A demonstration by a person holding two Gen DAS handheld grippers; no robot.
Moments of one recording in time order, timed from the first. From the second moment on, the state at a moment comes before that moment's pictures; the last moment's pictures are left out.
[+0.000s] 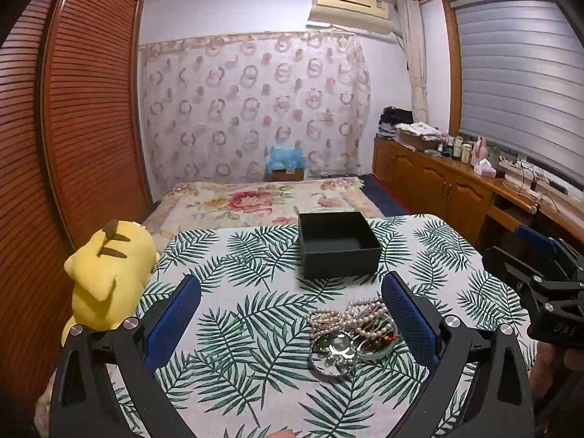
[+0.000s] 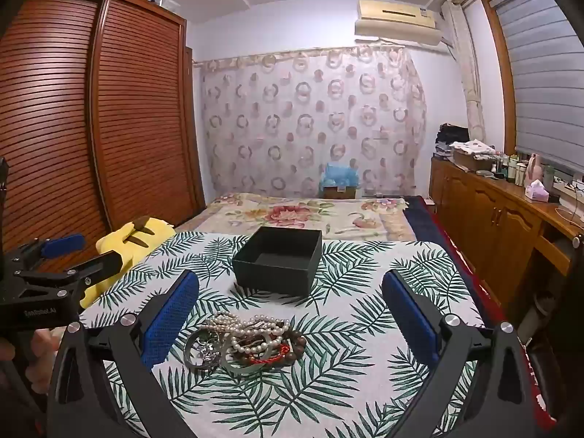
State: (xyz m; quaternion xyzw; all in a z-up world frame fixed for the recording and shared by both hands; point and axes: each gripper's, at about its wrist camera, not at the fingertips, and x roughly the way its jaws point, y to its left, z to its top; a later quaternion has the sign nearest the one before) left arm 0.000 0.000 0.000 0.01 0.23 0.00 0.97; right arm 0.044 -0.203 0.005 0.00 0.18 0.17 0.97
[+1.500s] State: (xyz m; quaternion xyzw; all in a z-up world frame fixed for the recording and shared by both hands) left arm 0.000 0.000 0.007 0.00 0.22 0.00 0.98; right arm 0.042 -0.204 0.004 0.00 0.18 0.16 0.97
